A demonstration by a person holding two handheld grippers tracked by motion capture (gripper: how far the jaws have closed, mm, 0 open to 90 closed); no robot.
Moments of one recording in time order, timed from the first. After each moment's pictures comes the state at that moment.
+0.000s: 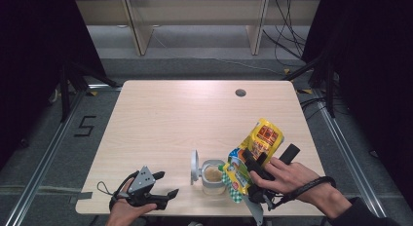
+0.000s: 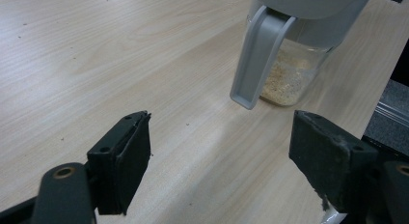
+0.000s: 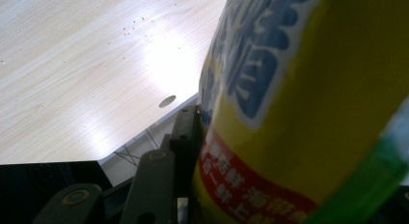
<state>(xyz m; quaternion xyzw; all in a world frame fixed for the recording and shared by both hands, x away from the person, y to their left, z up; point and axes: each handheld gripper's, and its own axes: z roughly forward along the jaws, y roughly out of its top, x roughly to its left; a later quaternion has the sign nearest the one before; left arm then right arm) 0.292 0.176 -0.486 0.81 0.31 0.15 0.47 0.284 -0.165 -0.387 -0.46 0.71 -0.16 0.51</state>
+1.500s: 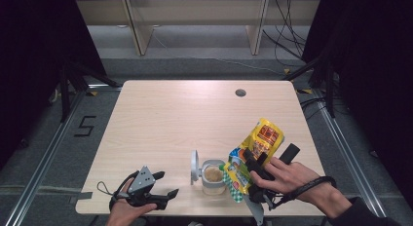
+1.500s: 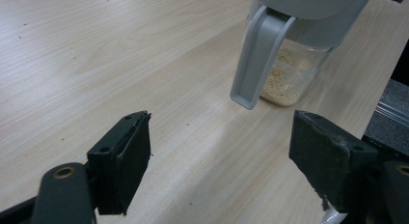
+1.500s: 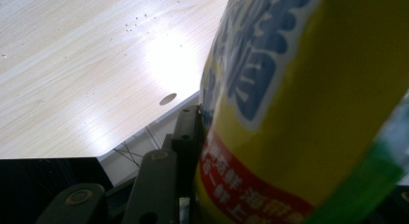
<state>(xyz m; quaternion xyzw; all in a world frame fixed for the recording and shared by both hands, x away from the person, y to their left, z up) 0.293 0.177 -0.486 0.82 0.31 0.15 0.47 0.285 -0.165 -0.388 -0.46 0.70 -0.17 0.51</state>
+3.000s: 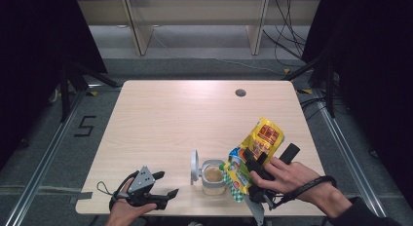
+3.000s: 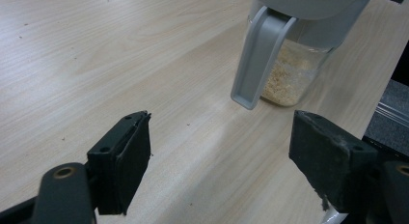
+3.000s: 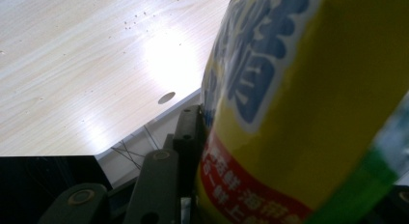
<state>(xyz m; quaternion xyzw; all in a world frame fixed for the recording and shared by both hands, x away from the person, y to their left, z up) 0.292 0.177 -0.486 0.81 0.31 0.15 0.47 0.285 -0.165 -0.387 -0.46 0.70 -0.18 0.51</state>
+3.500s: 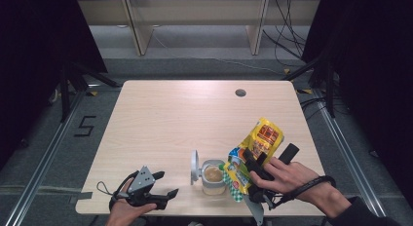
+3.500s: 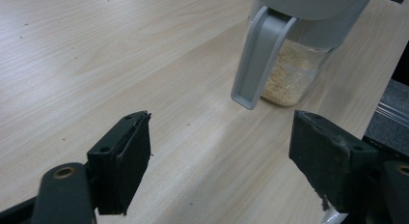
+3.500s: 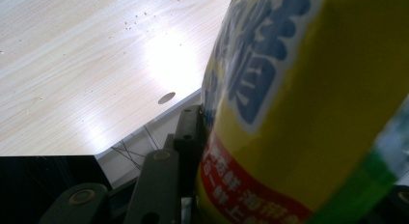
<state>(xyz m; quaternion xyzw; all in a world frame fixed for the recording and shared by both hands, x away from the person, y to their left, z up) 0.292 0.176 -0.486 0.81 0.31 0.15 0.47 0.285 -0.164 -0.388 -0.47 0.70 -0.18 0.51</state>
